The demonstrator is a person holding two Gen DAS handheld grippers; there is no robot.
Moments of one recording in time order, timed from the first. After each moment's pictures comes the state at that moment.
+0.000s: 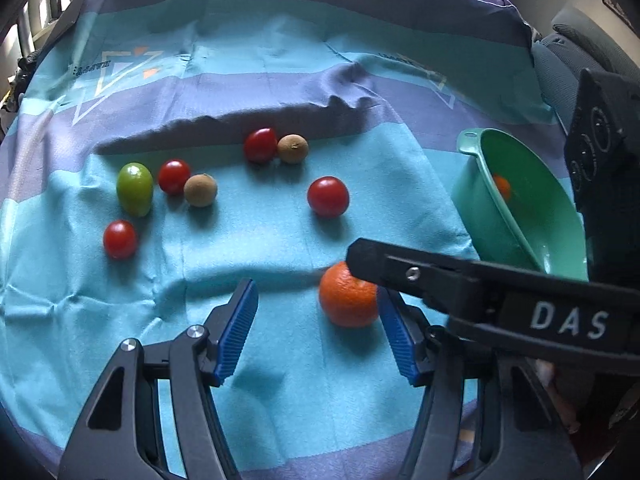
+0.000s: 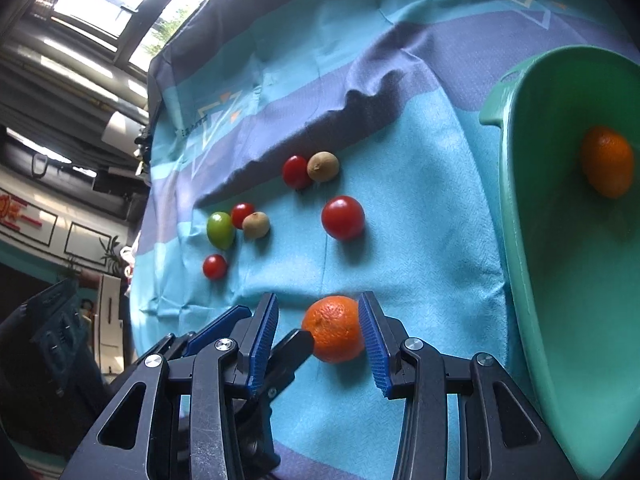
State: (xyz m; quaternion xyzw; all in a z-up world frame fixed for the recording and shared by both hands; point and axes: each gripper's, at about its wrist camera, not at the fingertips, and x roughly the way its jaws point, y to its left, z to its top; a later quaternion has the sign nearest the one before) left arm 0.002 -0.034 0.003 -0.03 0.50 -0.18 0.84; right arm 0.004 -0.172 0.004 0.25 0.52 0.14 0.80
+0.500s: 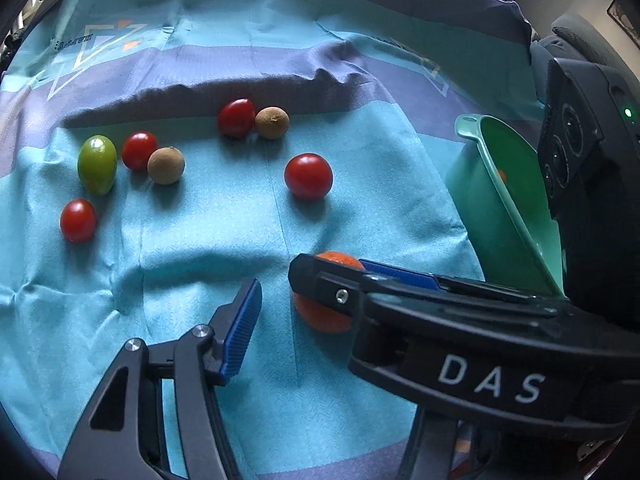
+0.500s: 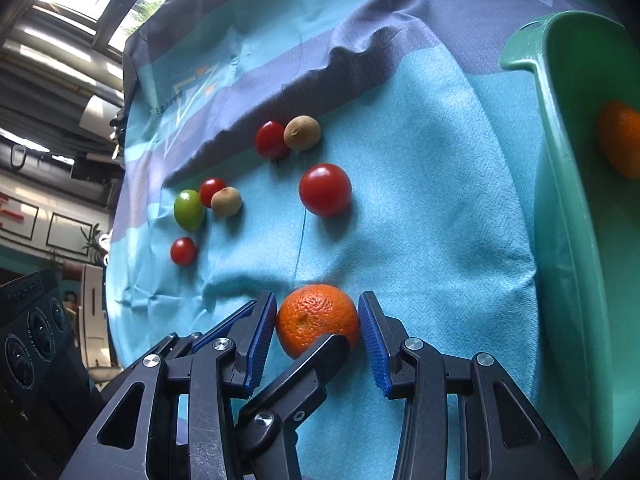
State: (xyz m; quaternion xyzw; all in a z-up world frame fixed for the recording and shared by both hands) left arm 0.007 -0.044 -0.016 -0.05 0.53 -0.20 0.83; right arm 0.014 -0.159 -0.021 0.24 0.56 0.13 0.78
